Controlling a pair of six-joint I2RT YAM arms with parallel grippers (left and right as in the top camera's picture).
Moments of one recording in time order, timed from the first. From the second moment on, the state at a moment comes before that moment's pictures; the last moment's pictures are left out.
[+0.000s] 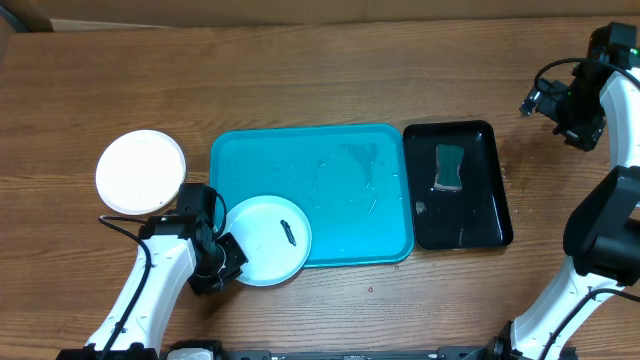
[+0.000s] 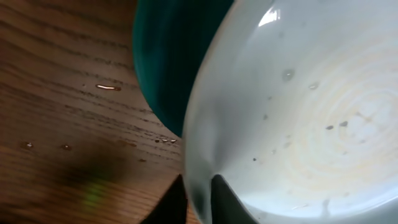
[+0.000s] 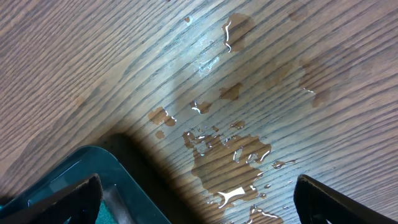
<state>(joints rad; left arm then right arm) -0.01 1.32 0.66 -0.96 0.13 -0.62 -0.31 2.09 1.86 -1.17 -0.07 0.30</state>
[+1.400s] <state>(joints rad) -0.27 1.41 0.66 -0.32 0.20 -0.90 -0.31 2.09 1.86 -1.17 -0.07 0.30</state>
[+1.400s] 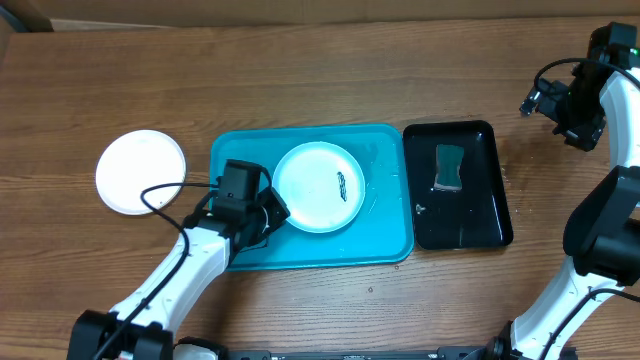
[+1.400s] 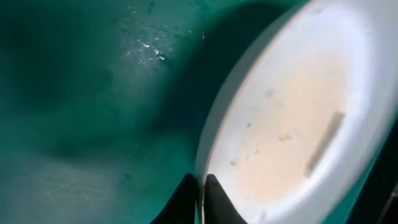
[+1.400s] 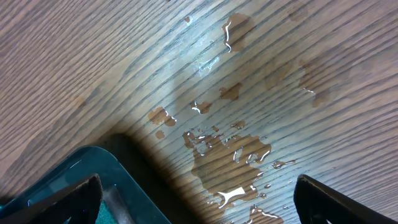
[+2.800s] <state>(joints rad) -0.24 1.83 1.17 -0.79 0.14 -0.47 -0.31 2.09 1.86 -1.17 -0.07 0.30</state>
